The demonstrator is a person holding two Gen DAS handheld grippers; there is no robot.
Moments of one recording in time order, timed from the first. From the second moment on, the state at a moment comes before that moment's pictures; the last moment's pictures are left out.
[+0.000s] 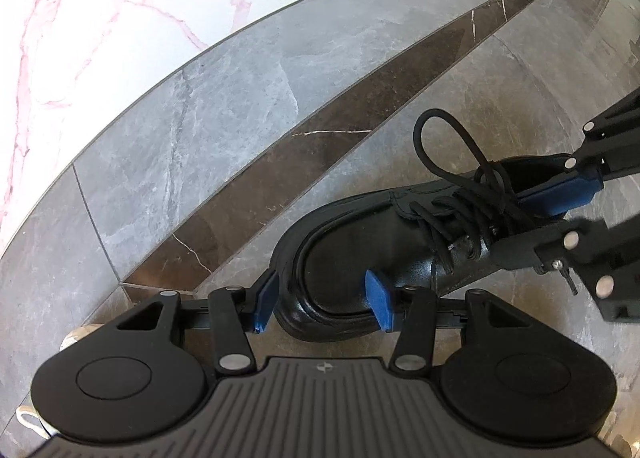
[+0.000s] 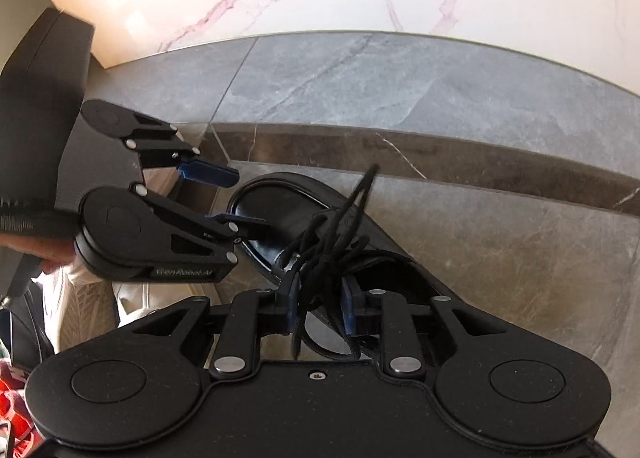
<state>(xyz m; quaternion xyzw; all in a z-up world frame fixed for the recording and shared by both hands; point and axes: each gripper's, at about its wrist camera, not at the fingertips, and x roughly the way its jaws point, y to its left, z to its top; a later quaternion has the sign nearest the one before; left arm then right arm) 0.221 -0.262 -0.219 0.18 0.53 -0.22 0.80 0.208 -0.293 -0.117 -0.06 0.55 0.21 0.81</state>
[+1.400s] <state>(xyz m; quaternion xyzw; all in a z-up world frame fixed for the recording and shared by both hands) 0.173 -0.294 -0.209 -0.02 0.58 -0.23 0.78 0.135 -0.337 -0.130 -0.06 0.59 0.15 0.79</state>
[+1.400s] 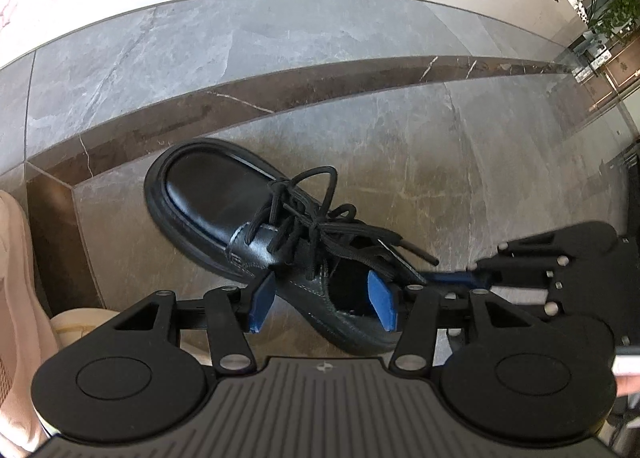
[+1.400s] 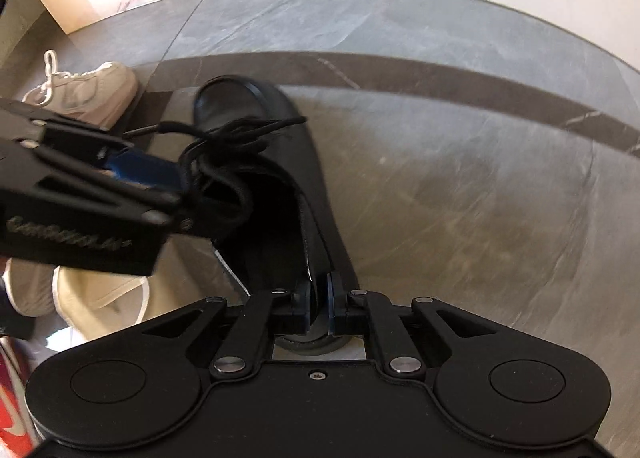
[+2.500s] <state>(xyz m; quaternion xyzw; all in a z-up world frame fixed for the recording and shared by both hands) 0.180 -0.321 -0.209 0.01 0.56 -0.31 0.76 0.132 -0.363 -0.130 -0.08 0.53 0.04 0.84</state>
